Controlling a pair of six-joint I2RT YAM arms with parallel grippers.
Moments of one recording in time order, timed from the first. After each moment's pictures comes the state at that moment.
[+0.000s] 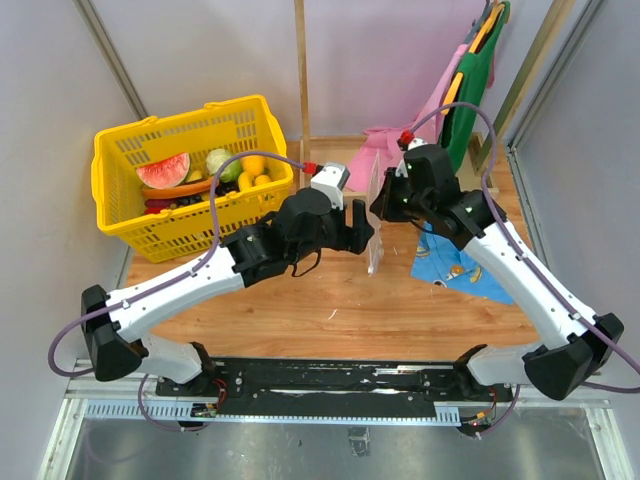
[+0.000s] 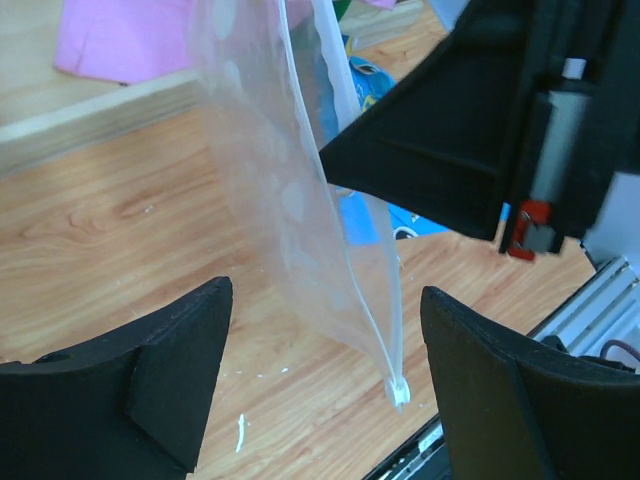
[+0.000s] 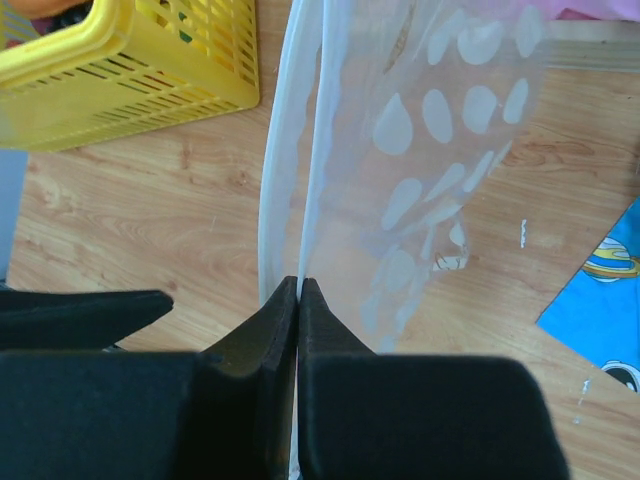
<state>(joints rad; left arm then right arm) -1.02 1.34 1.31 -0.33 -0.32 -0.46 0.58 1.30 1.42 -0.72 0.01 0.51</state>
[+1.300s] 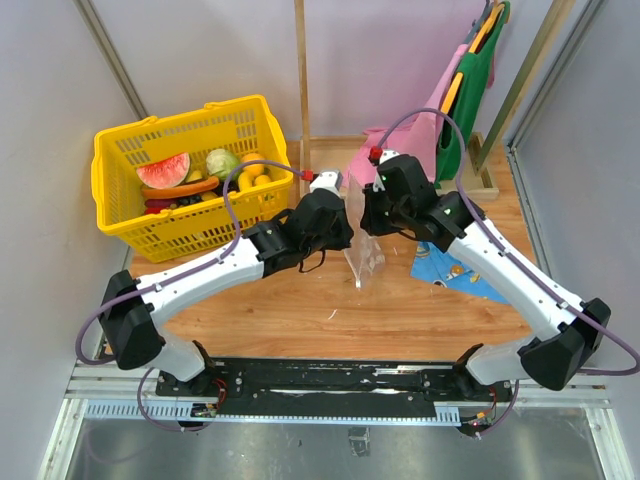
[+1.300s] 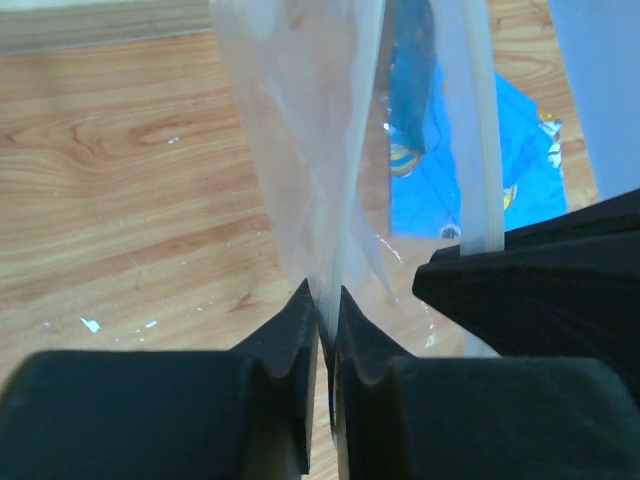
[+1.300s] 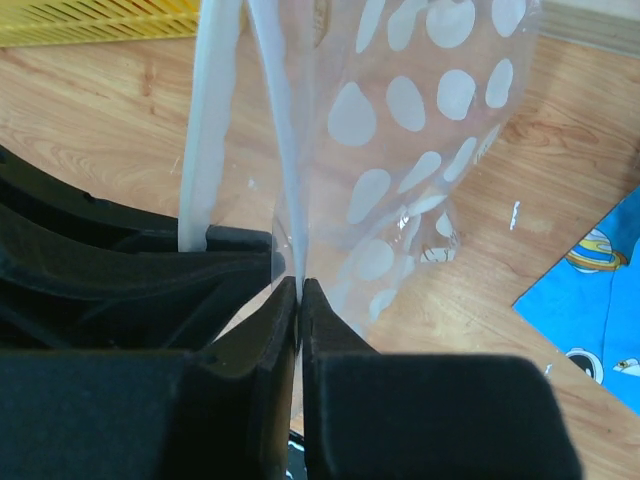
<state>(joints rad) -0.94 1.47 1.26 -0.34 -0.31 -0.66 0.70 1.36 1.44 -0.79 0.07 0.38</state>
